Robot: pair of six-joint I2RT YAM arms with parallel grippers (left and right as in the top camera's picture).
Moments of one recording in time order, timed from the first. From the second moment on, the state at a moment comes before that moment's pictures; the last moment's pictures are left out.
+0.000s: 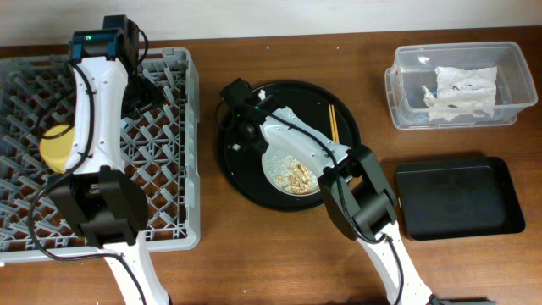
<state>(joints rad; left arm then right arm) 0.05 2.18 2.22 -1.55 -0.27 -0.63 0.64 2.41 1.97 -0.77 -0.05 1.10</state>
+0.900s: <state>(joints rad) 0.05 2.18 2.22 -1.55 -0.27 -0.63 -0.39 2.35 2.52 -1.40 -0.10 0.58</state>
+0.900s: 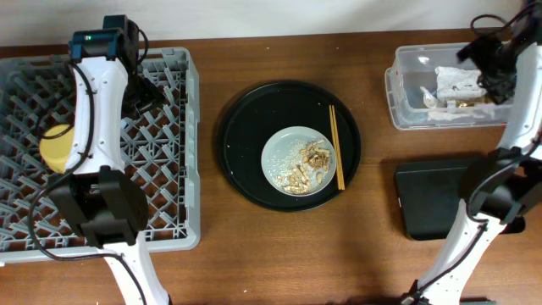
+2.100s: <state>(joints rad) 0.04 2.18 2.22 -1.55 -0.27 -0.63 0.28 2.13 1.70 -0.96 0.21 0.37</state>
